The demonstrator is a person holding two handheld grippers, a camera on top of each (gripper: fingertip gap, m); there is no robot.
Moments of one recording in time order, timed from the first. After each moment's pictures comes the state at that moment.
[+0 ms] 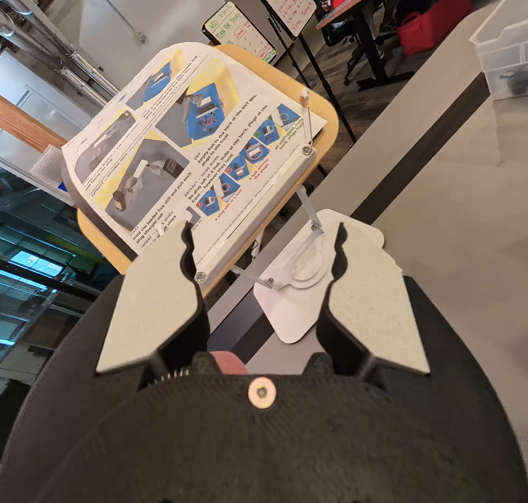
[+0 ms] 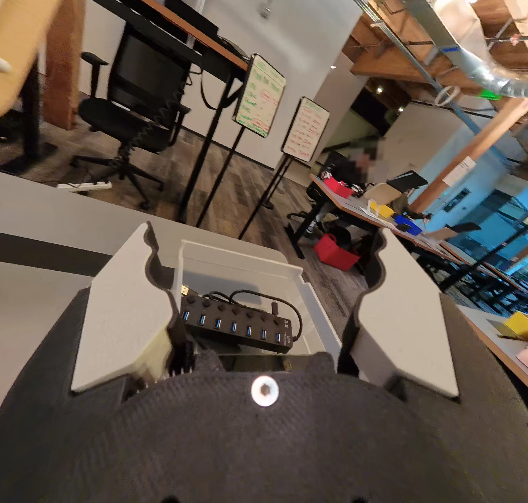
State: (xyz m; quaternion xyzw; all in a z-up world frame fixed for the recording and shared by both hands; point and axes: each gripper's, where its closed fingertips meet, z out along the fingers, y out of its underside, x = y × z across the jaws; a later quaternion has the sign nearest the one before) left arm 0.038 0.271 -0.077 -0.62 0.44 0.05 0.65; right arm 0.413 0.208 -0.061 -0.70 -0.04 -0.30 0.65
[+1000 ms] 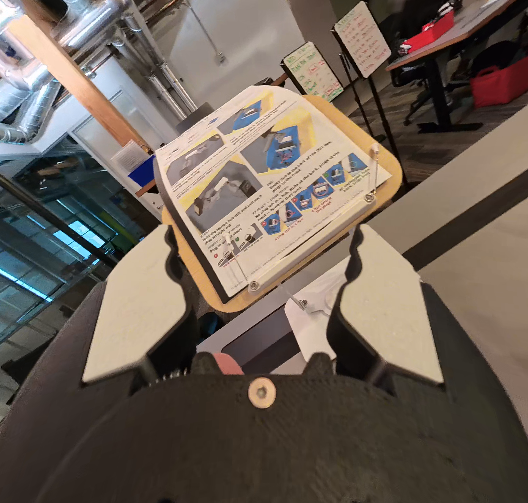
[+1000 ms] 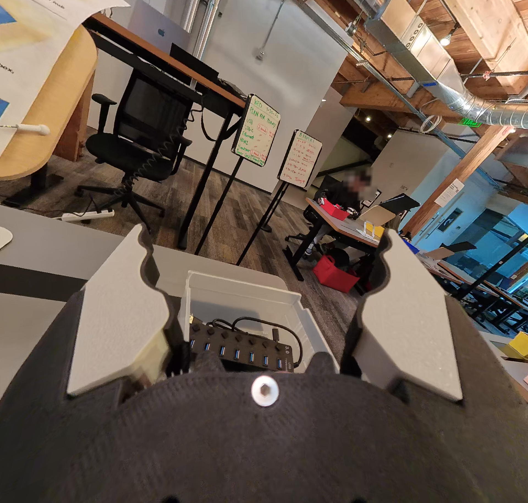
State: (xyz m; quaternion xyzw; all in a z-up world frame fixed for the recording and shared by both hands) left arm 0.009 0.265 -0.011 -0.61 0.34 0.07 0.71; right arm 0.390 0.202 -0.025 -0.66 -0.05 -0.30 0.69
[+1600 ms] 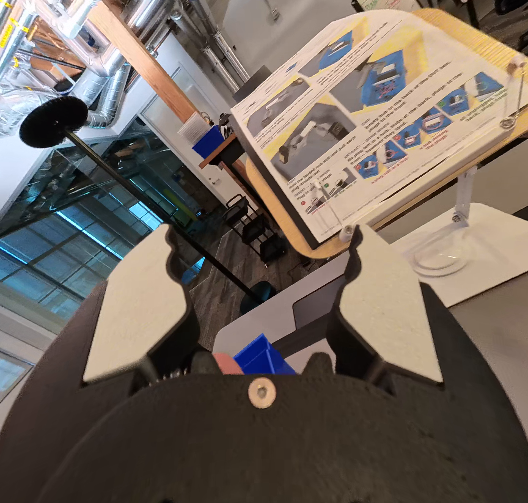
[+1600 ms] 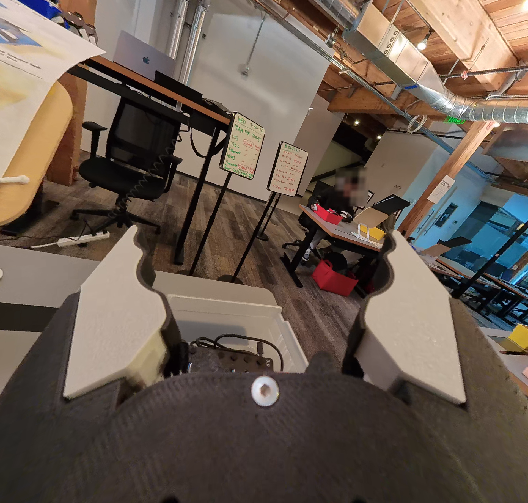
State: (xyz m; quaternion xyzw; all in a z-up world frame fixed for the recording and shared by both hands) left arm -0.100 0.269 0.001 -0.62 0.29 0.18 0.71; right arm 0.410 0.181 0.024 -0.65 -0.02 -0.29 0.70
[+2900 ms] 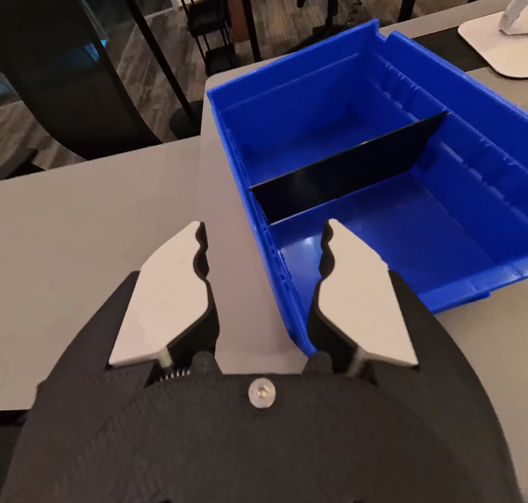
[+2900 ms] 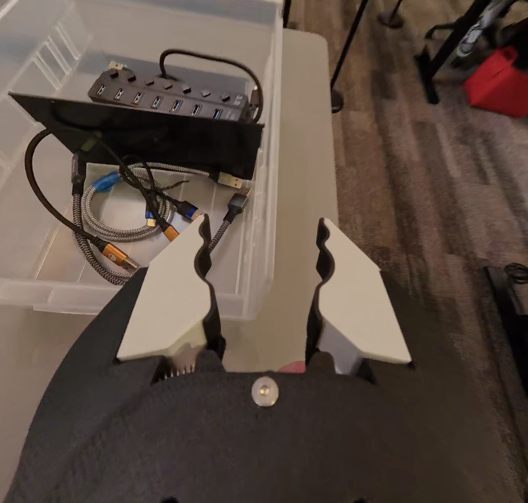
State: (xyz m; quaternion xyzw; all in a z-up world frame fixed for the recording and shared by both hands) left arm -0.420 0.177 -0.181 -0.85 0.14 0.04 0.50; right arm 0.580 0.088 -0.223 -0.88 0.00 -0.05 0.46
